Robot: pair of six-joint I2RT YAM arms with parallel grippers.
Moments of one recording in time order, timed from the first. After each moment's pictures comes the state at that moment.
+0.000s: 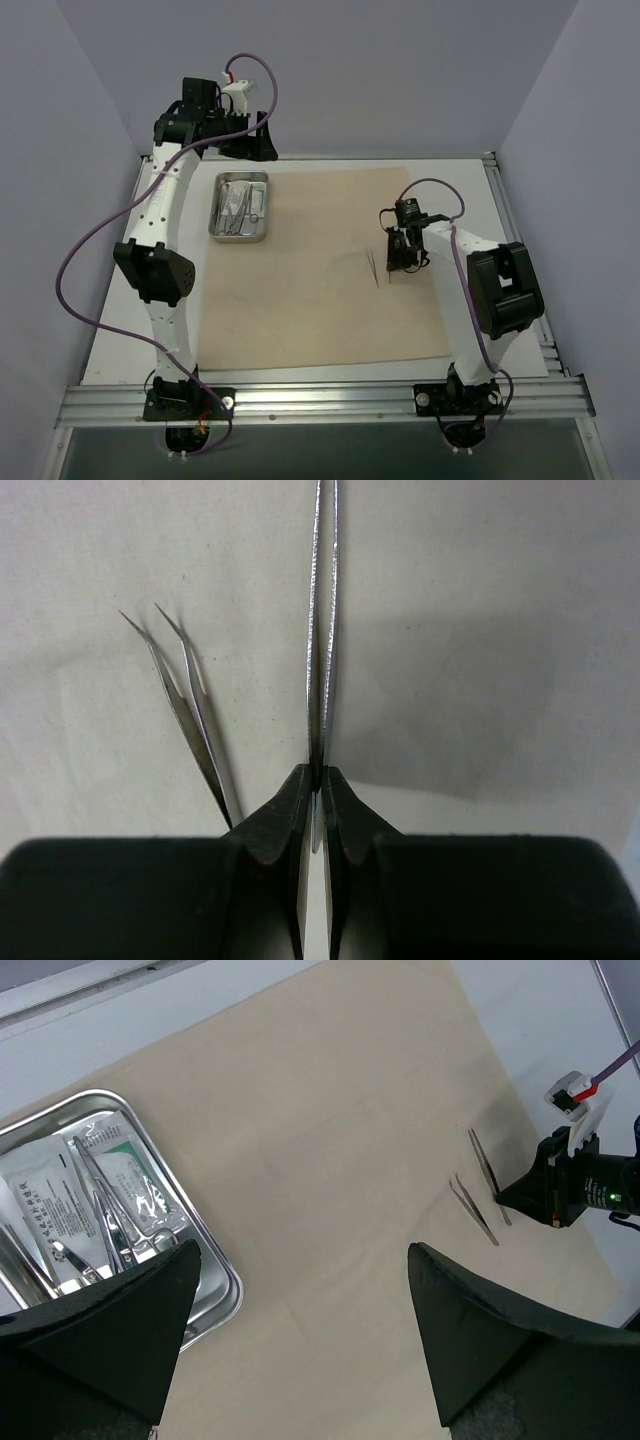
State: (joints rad) left arm -0.19 2.09 2.43 -1.03 0.48 -0.04; right arm 0.28 1.76 1.05 -0.47 -0.05 0.37
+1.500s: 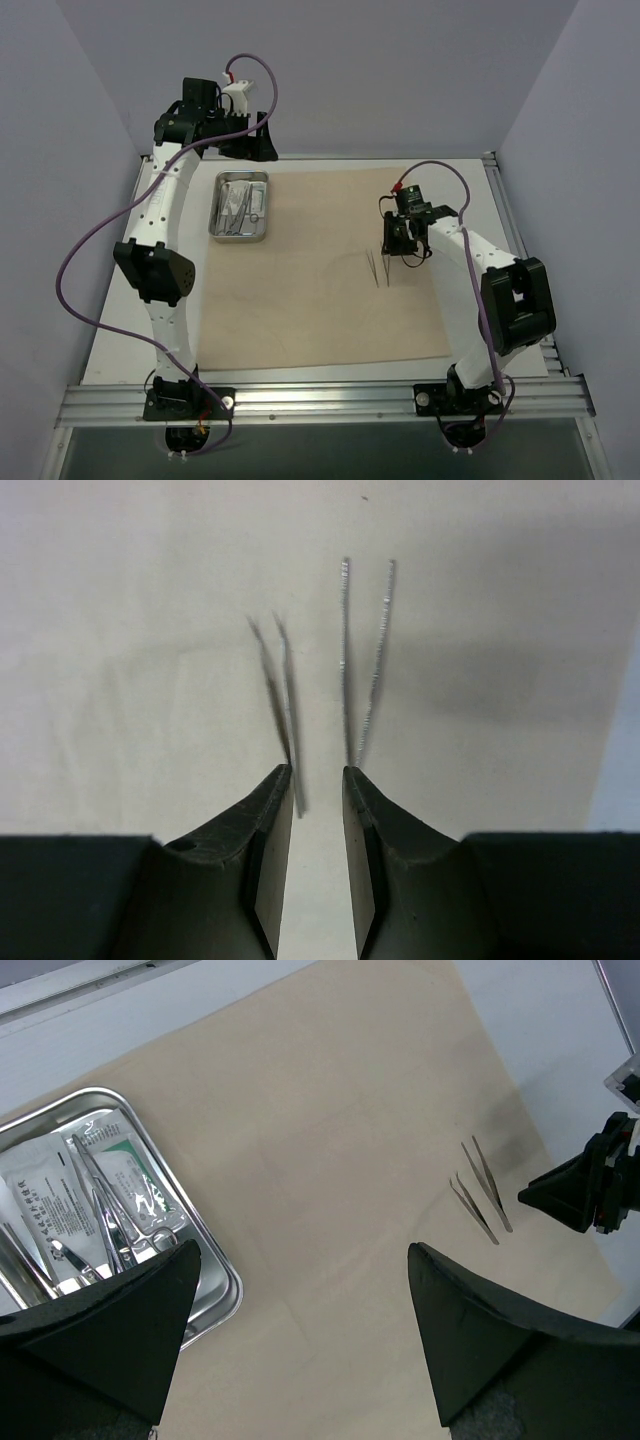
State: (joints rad) left arm -0.19 2.09 2.43 -1.03 0.48 -0.04; right arm 0.30 1.66 1.11 -0.54 -0.06 0.35
